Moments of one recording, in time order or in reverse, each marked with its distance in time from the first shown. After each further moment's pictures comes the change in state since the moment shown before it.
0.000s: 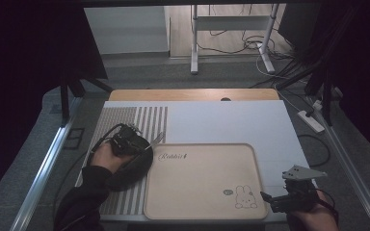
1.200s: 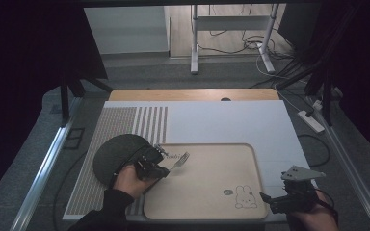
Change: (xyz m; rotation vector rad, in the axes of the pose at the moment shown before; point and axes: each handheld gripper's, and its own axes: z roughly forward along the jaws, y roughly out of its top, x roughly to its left) left arm -0.099 0.013 0.025 0.014 -0.083 0.020; right arm 0.002 0.000 0.000 0.007 0.002 -0.026
